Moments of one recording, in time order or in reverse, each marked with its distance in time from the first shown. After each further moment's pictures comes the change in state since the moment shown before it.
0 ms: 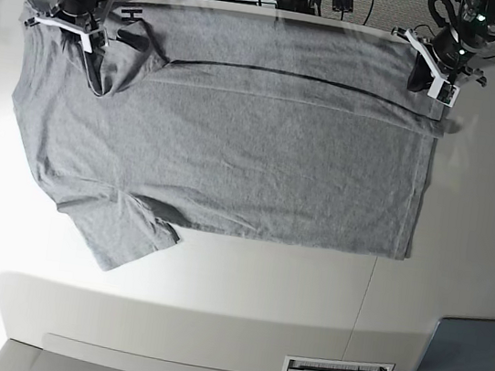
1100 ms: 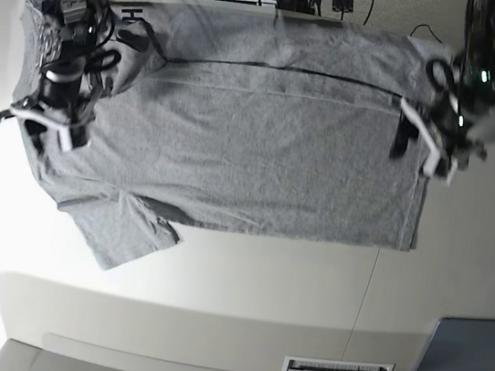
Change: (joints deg) left arm -19.2 -2.9 0.9 6.1 -4.6 3.7 10.7; right arm 23.5 -0.1 -0.2 8.2 -2.6 3.0 -2.6
